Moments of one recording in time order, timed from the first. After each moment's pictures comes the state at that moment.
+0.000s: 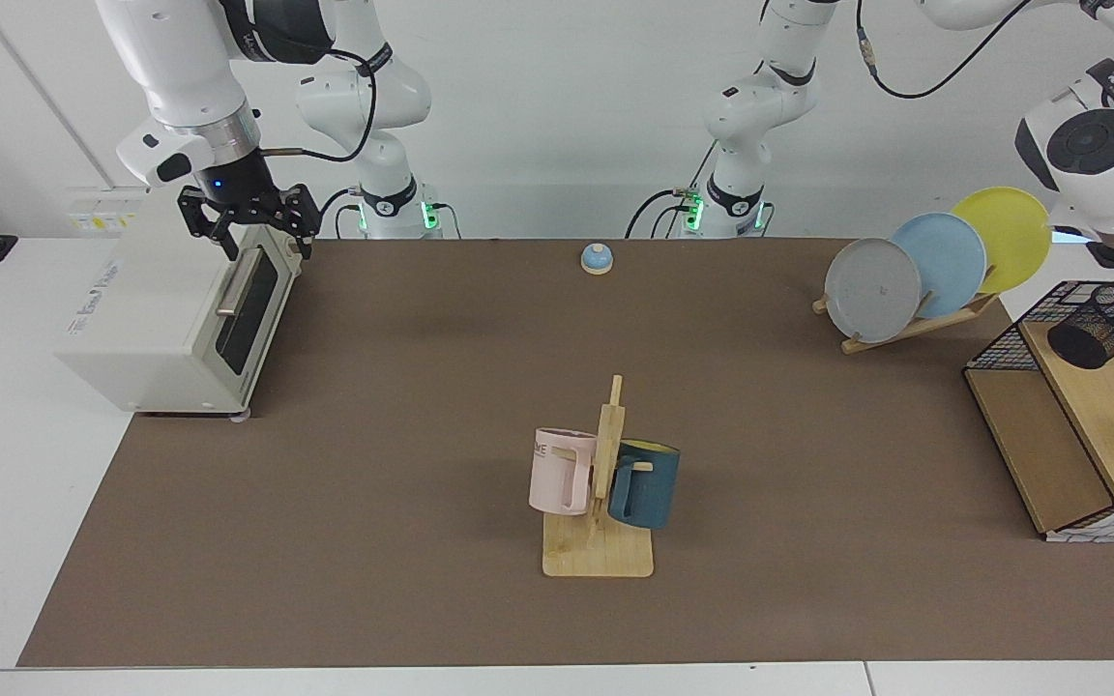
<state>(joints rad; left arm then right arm) 0.44 0.09 -0.10 -1.79 1.04 2.10 1.57 0.12 -0.15 -0.11 -1.80 -0.05 1.68 -0.02</state>
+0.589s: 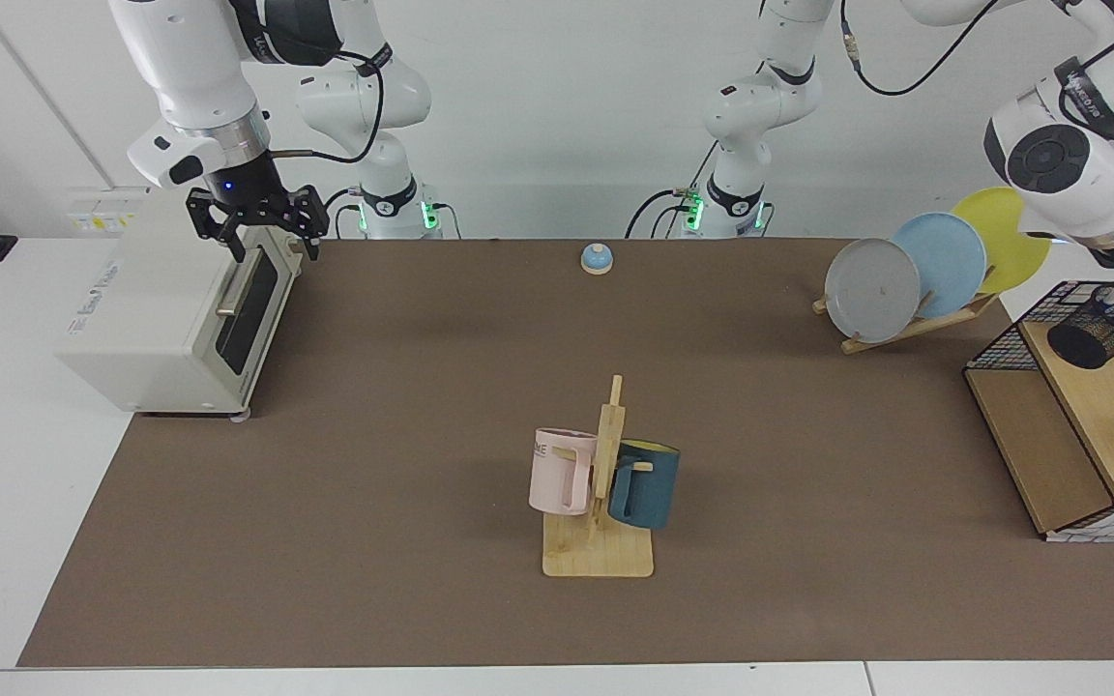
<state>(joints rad) 0.36 0.06 -0.11 -1.82 1.11 1.91 1.39 0.12 -0.14 -0.09 -1.80 -0.05 1.68 -0.02</state>
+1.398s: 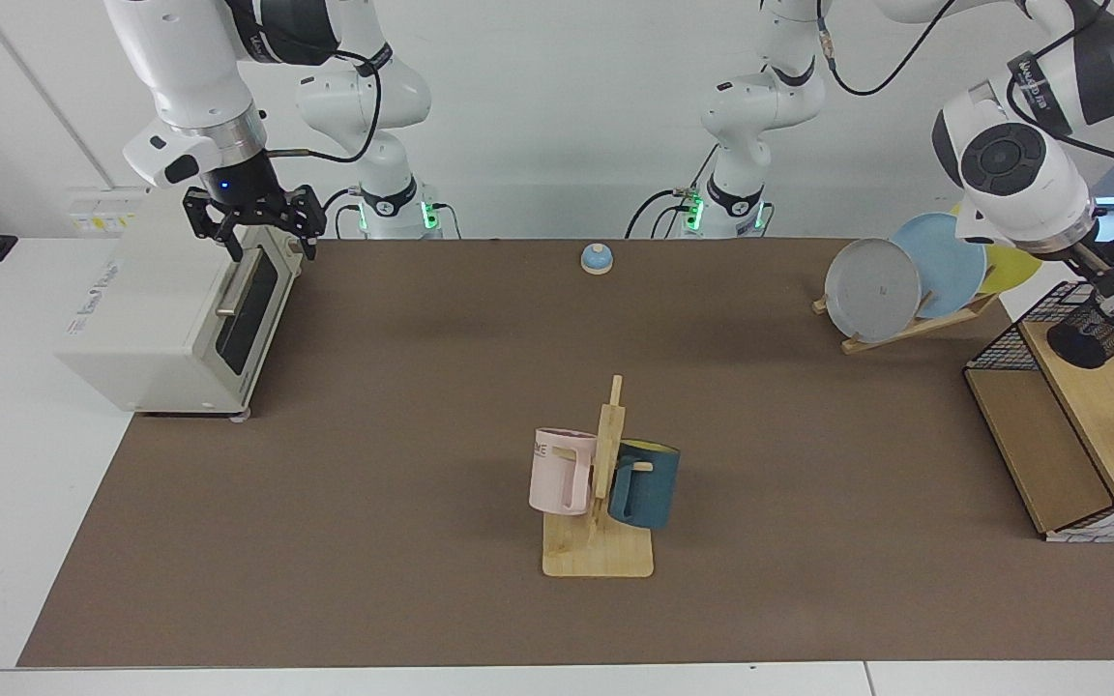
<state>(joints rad) 0.21 0.05 -0.12 -1.79 0.89 1.69 1.26 0.11 -0.14 -0.09 -1.80 -0.05 1.68 -0.02</state>
